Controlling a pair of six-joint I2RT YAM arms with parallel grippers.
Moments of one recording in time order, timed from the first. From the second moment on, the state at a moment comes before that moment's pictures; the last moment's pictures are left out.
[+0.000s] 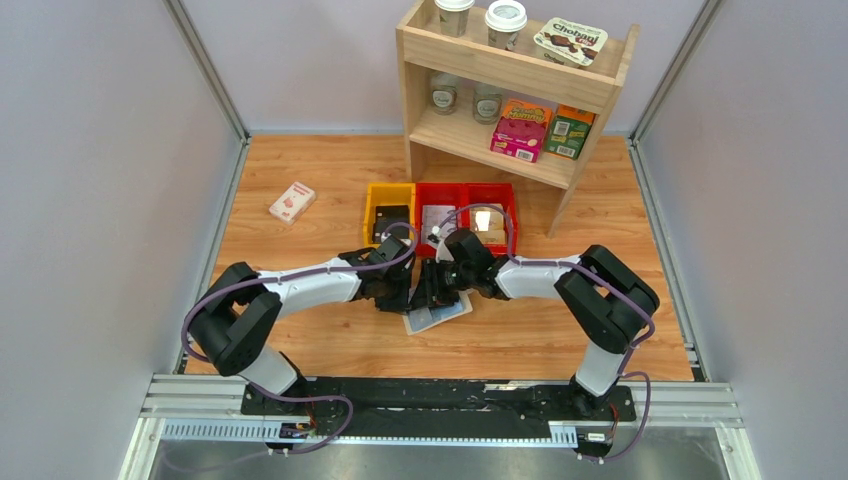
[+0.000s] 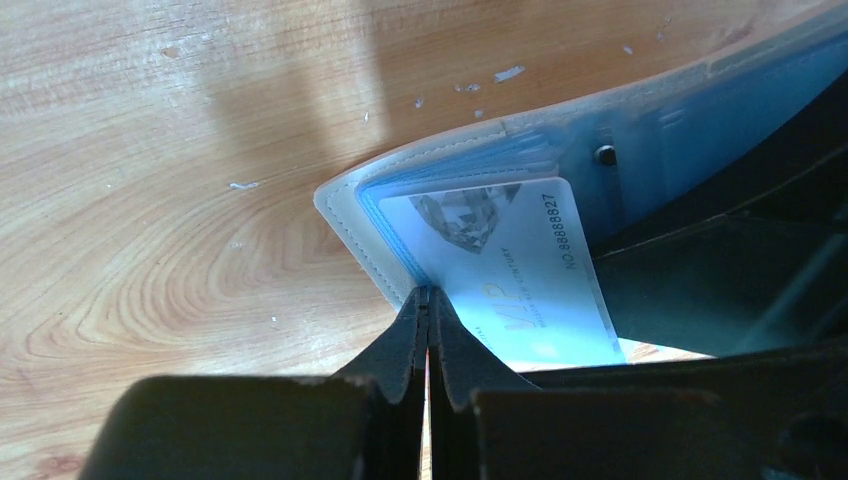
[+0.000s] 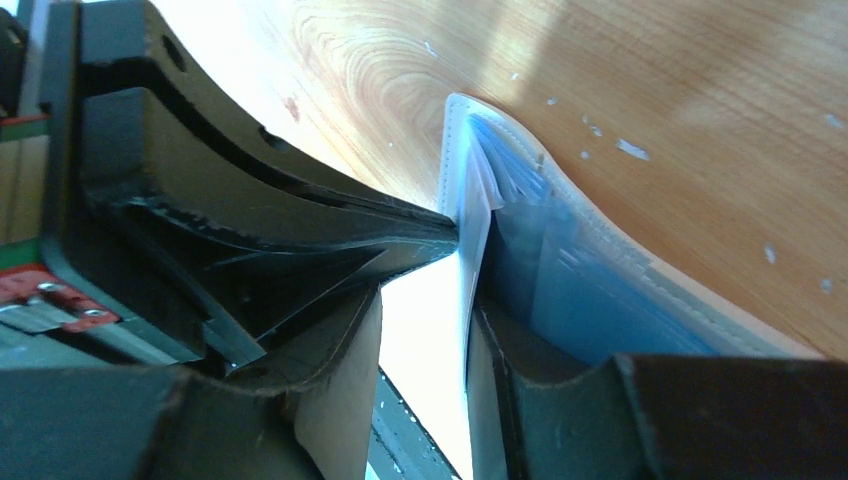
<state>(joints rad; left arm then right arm) -0.79 1.54 0.80 -0.38 0.05 -0.68 0.78 1.75 0.84 0.14 -0.55 0.80</state>
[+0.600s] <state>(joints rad) -0.79 1.60 0.86 -0.45 0.07 -0.64 0.74 1.63 0.70 0.27 -0.59 0.84</state>
